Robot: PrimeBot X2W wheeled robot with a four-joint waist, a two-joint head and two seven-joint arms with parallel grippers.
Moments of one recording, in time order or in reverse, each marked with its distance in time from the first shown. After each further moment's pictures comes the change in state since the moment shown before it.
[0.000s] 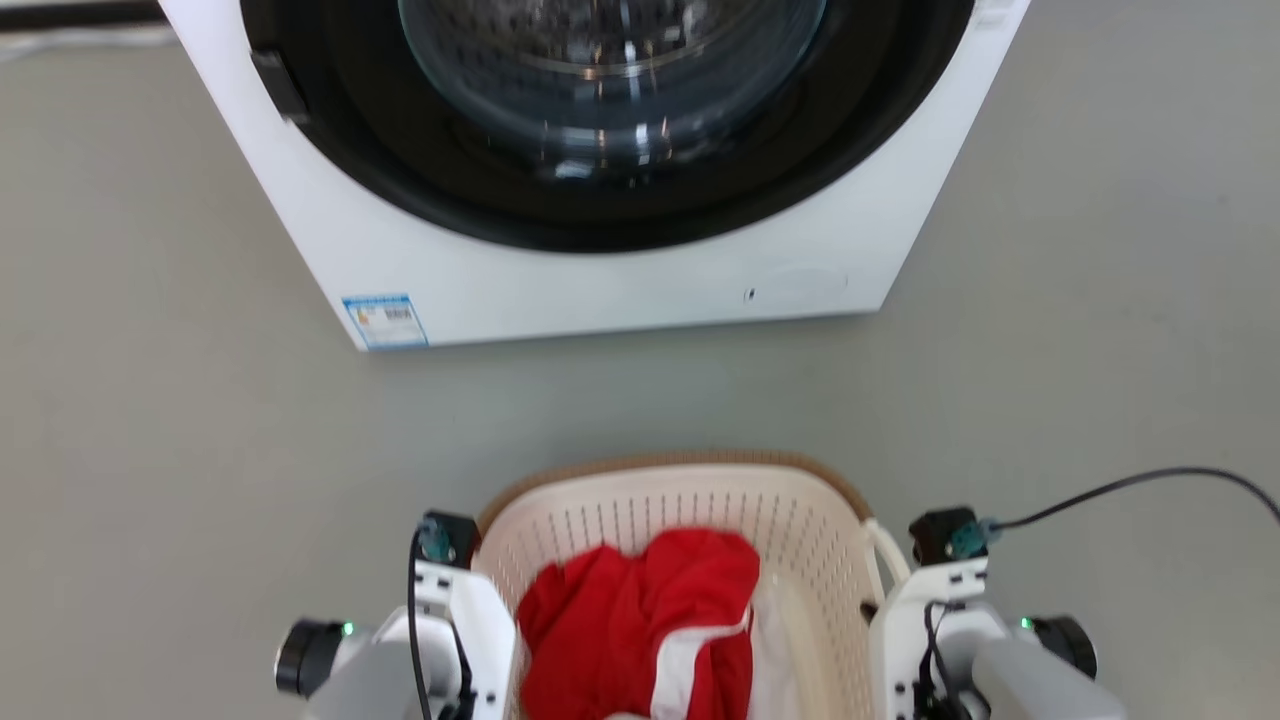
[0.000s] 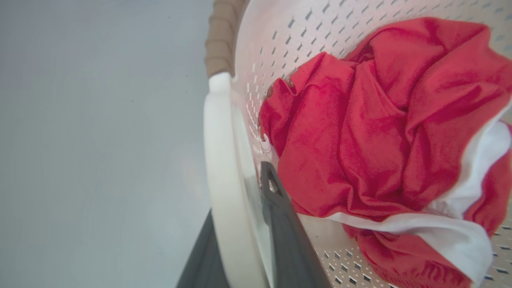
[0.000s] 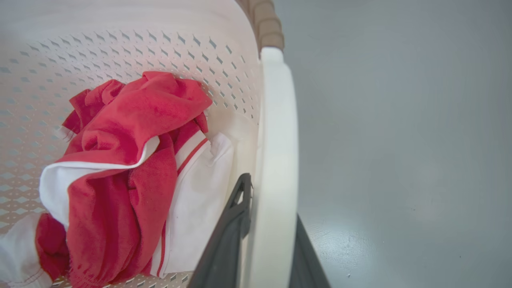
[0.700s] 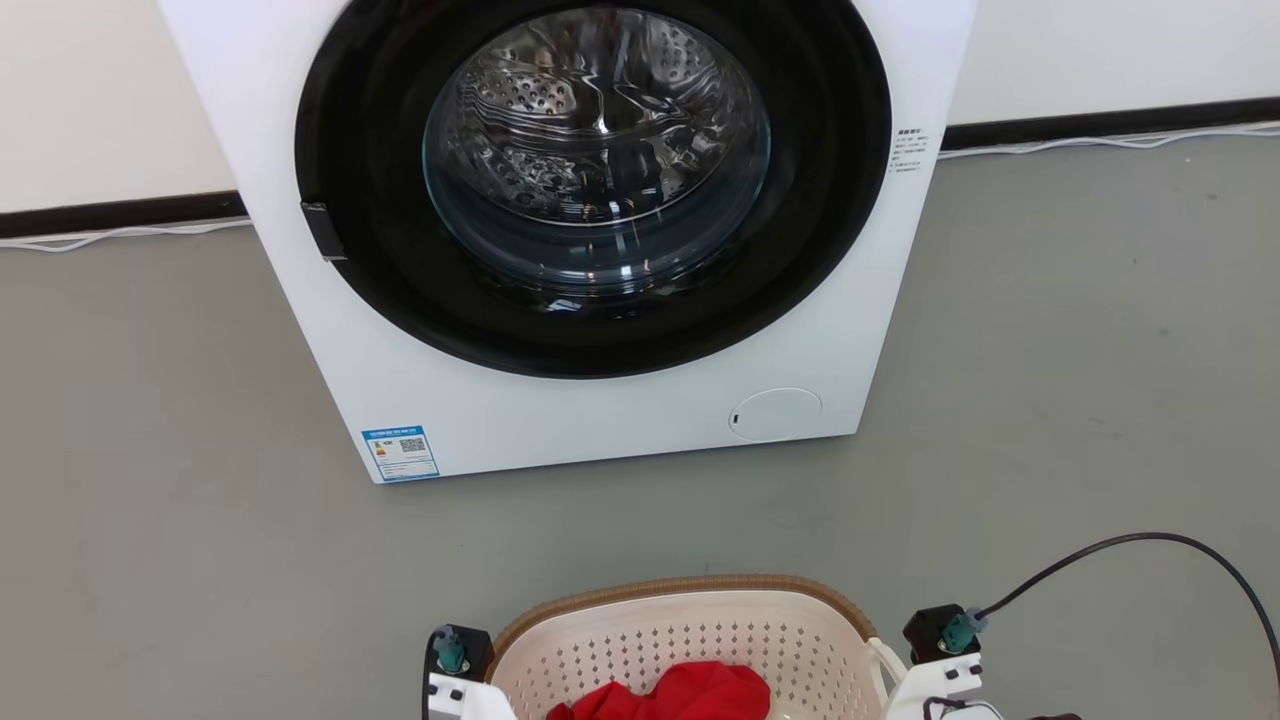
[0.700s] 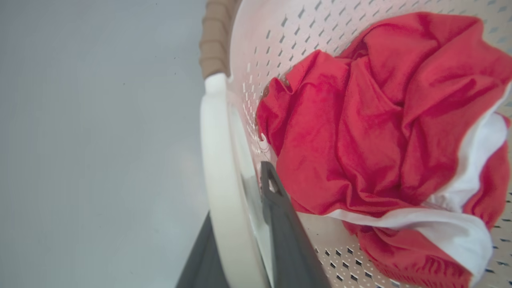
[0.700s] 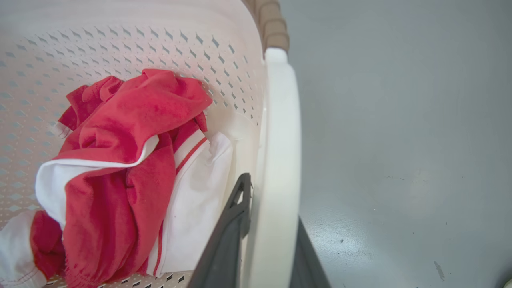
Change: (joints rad) left arm 0.180 0.030 -0.099 -0.103 -0.098 0.012 0.099; right arm 0.130 -0.018 0.147 -0.028 0.105 -0.007 0.088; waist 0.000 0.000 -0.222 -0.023
